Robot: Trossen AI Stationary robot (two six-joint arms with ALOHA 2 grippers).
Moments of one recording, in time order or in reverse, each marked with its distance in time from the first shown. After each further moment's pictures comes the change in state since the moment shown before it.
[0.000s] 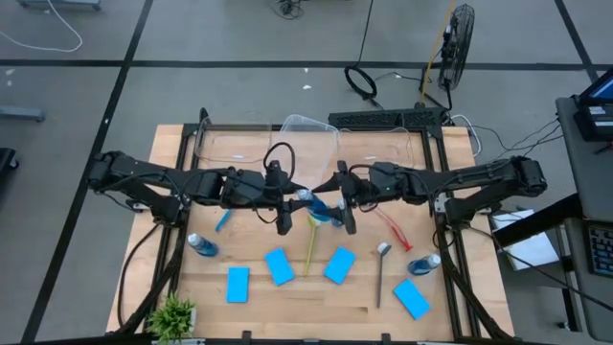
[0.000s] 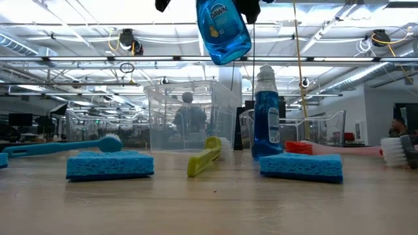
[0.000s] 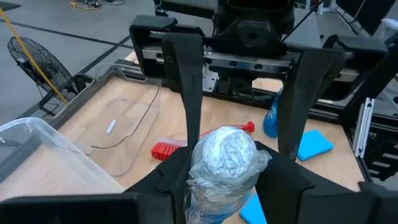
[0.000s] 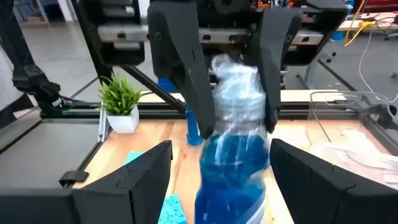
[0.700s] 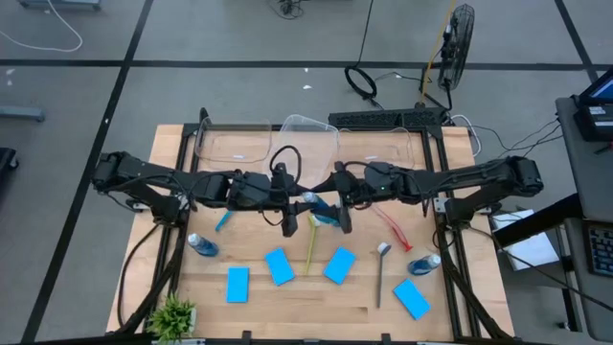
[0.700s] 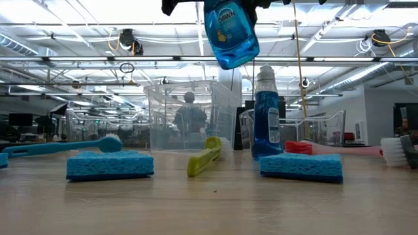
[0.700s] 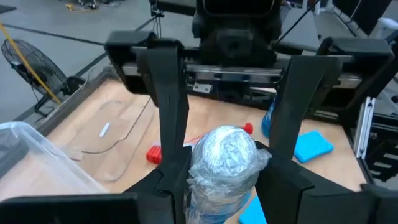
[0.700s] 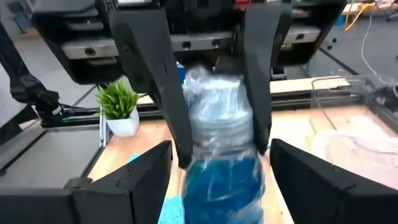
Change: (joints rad) left arm 0.000 0.045 0.000 0.060 0.009 0.010; right arm -0.015 0.038 0.001 0.015 -0.006 0.072
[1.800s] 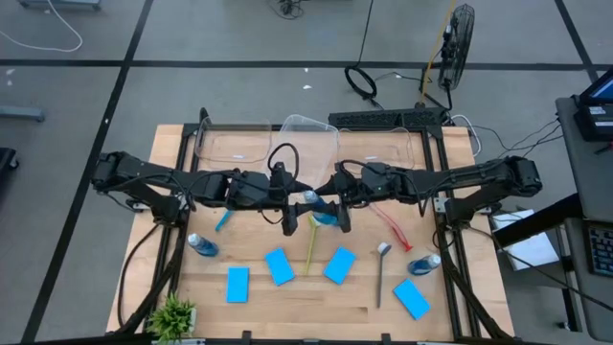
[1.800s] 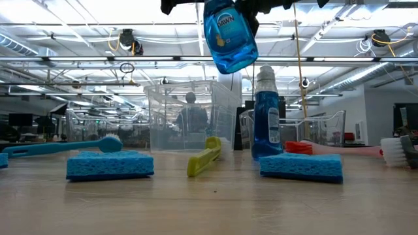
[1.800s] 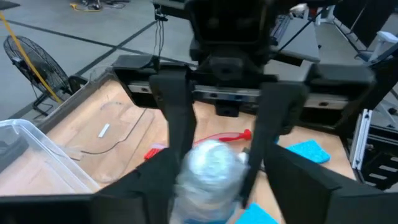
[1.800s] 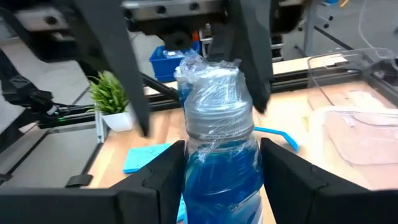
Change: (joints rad) left arm -0.001 -0.008 0.000 0.002 -0.011 -0.042; right arm -0.008 0.003 -0.001 -0.033 0.012 0.066
